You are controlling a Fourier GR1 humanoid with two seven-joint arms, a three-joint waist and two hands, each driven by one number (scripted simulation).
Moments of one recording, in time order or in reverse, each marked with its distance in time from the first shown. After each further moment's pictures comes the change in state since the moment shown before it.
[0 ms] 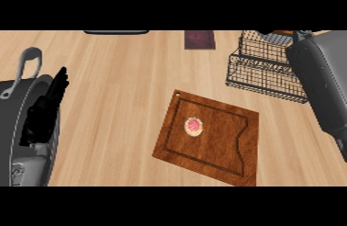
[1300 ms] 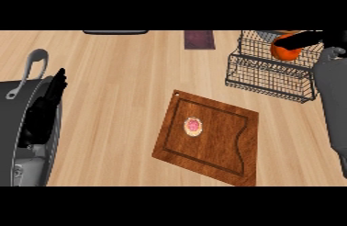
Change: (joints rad) left arm 0.008 -0.004 0.015 -0.005 -0.014 -0.012 0.003; right arm 0.190 0.040 -0.329 -0.025 -0.306 -0.218 -0.231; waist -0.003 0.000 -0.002
